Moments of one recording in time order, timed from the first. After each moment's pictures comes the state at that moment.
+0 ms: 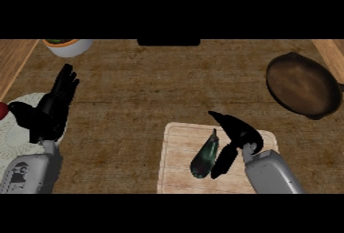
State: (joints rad) left arm -0.23 0.20 0.09 -1.48 0.02 0.07 0.10; right arm -0.32 -0.15 0.34 -1.48 0.40 0.45 0.82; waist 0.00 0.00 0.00
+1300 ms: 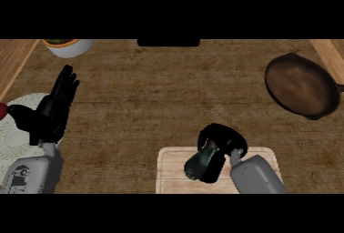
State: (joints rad) left arm -0.22 0.17 0.11 -1.51 -0.01 0.06 0.11; right arm -0.29 -0.07 0.35 -1.32 0.60 0.48 0.54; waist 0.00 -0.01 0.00
